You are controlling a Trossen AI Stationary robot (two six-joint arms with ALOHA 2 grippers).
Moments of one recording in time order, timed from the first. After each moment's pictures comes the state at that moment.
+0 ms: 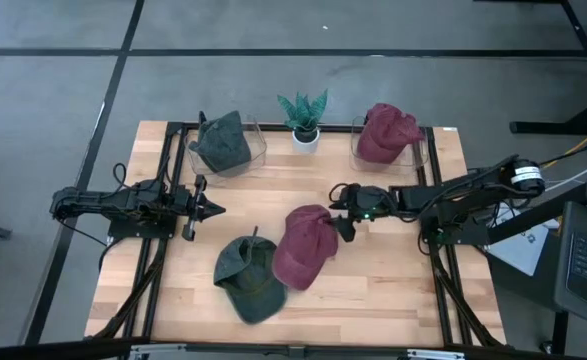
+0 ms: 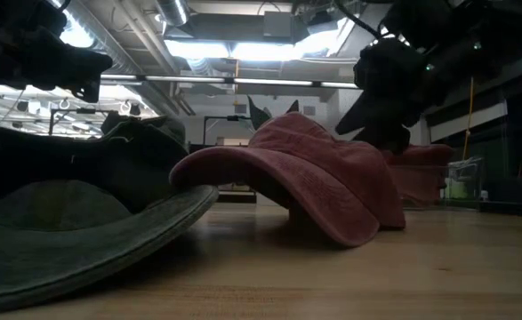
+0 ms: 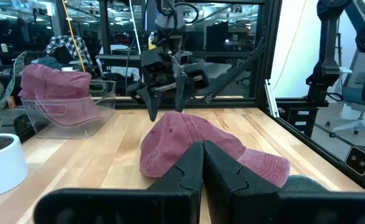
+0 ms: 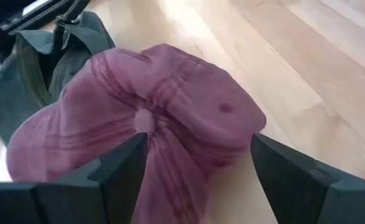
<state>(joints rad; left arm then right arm) -0.02 0.00 0.01 0.03 0.04 -0.02 0.03 1.30 0.52 0.21 0.10 0.49</state>
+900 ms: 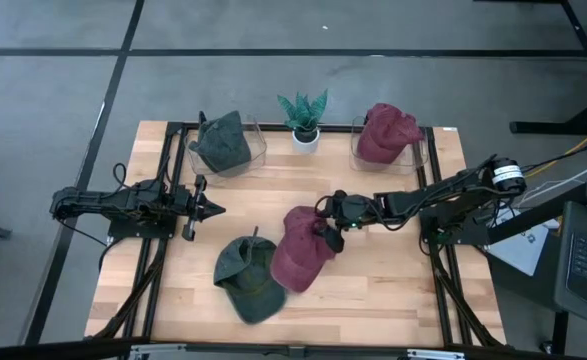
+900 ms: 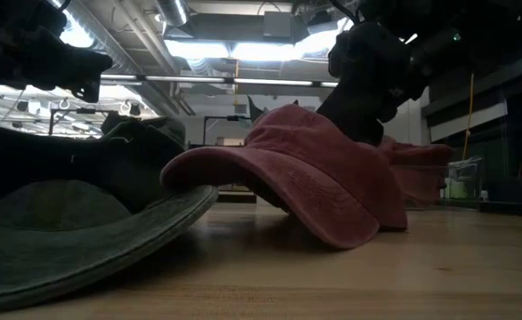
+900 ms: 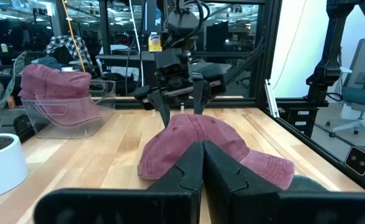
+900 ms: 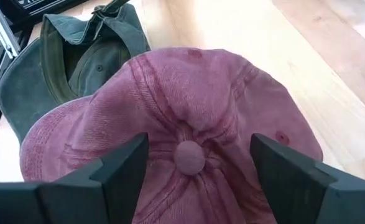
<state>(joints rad) -0.02 0.00 0.01 0.03 0.04 -0.02 0.11 1.48 0.66 0.25 0.10 0.41</state>
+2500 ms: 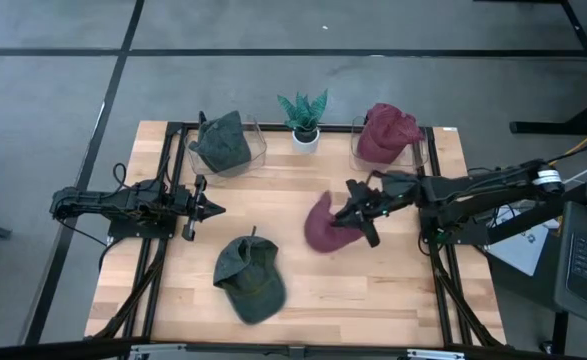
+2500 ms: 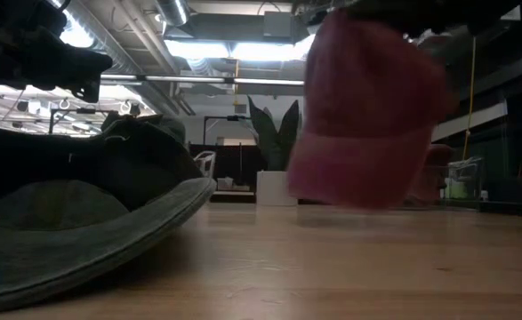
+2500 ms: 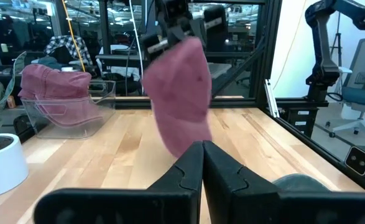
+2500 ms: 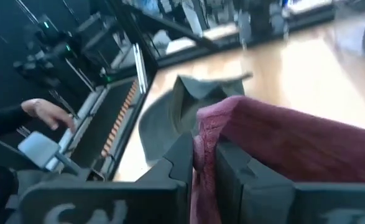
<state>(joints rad) -0.02 0.00 0.01 0.03 0.04 -0.02 0.05 1.07 0.66 0.15 -0.24 0.33</state>
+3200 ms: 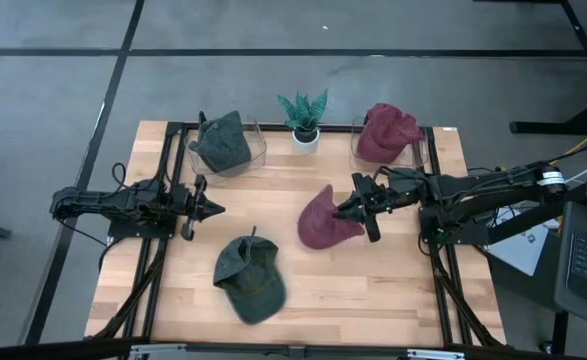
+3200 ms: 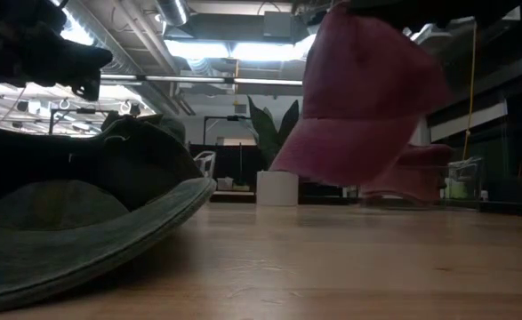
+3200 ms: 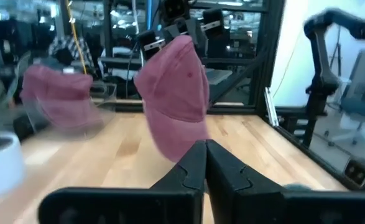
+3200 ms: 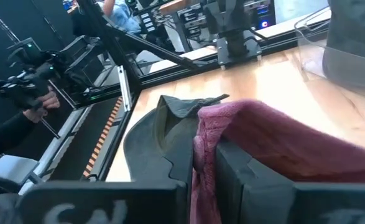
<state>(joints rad) -0.02 0.00 0.01 0.05 0.04 -0.07 0.04 1.02 0.66 0.13 -0.15 0.33</state>
